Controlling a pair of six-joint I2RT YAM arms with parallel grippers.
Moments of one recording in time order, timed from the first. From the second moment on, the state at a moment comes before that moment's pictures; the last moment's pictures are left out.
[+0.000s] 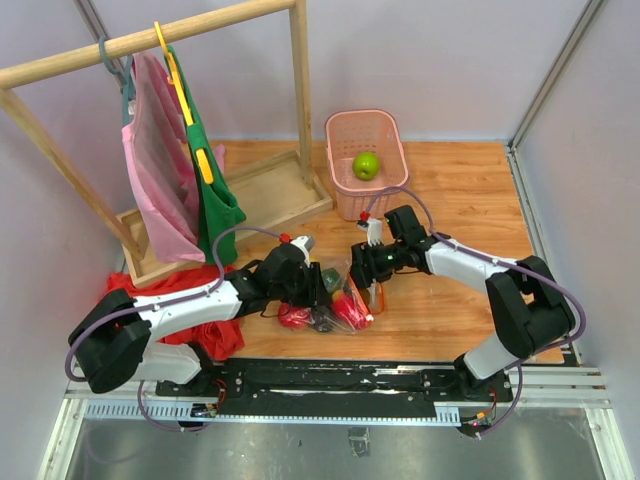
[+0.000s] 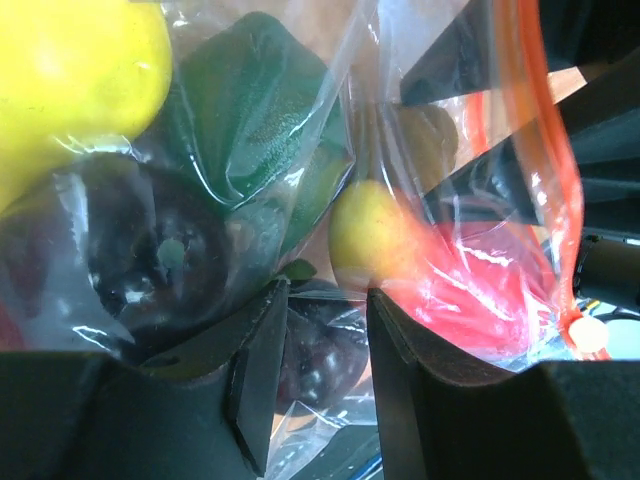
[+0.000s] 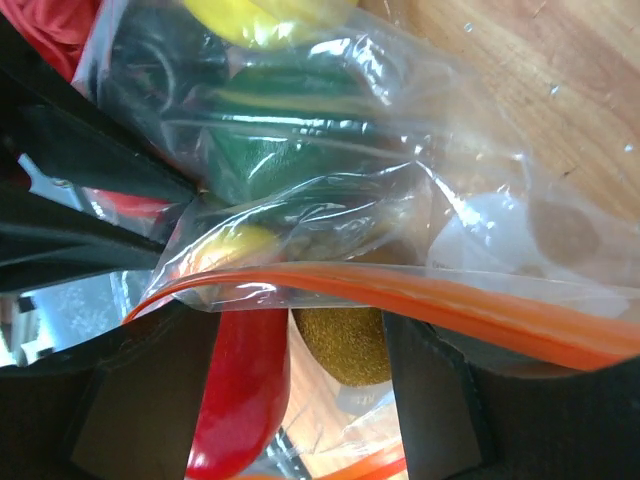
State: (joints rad) left arm -0.87 1.28 0.62 -0.07 0.07 -0.79; right arm 0.49 1.54 0.80 -0.23 -0.74 0.20
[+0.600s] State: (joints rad) left arm -0.81 1.27 0.62 -0.10 0.07 -0.77; right arm 0.57 1.48 0.84 -0.39 -0.60 0.03
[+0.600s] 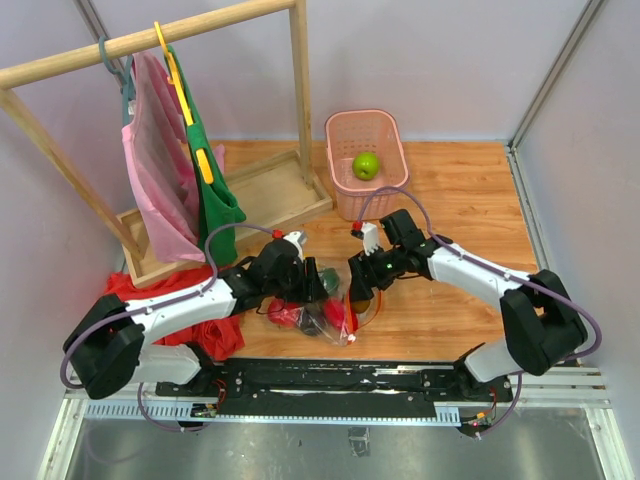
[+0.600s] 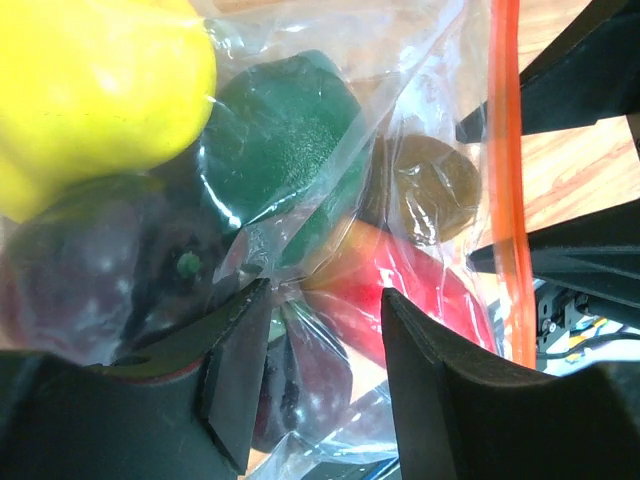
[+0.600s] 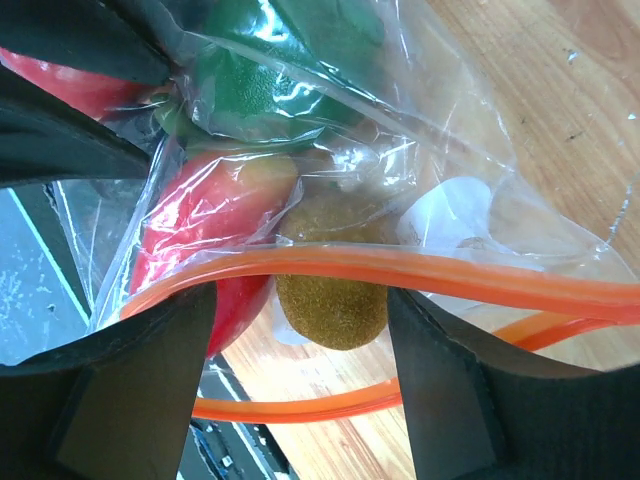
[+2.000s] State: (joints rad) left arm -0.81 0.94 0.58 -0.09 0.04 -0.85; right arm 0.75 1.54 0.91 -0.48 -0.31 -0.25
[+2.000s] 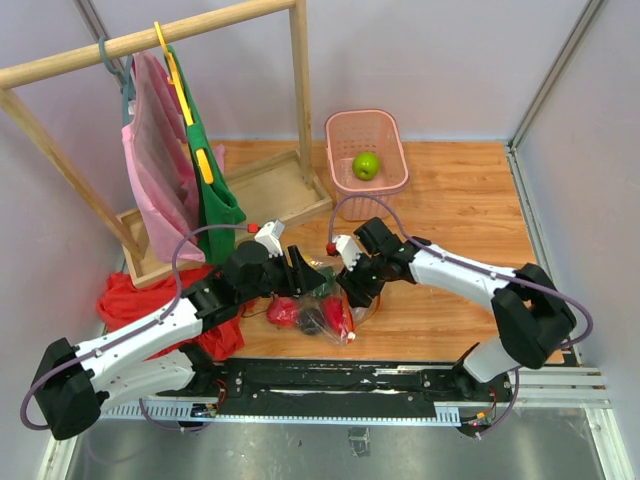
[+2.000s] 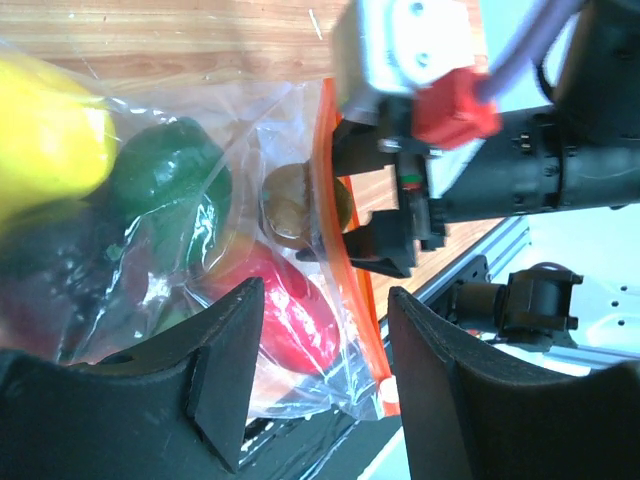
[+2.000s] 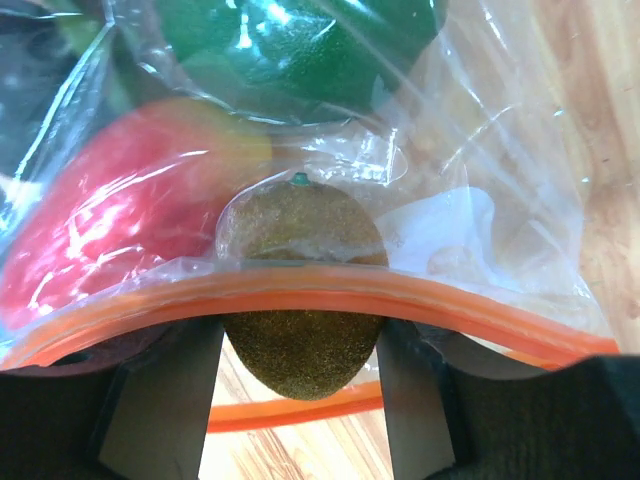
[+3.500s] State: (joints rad) left arm -0.81 0.91 0.56 0.05 0.03 -0.92; right arm 0.16 1.37 1.34 -1.27 -0.86 -1.09
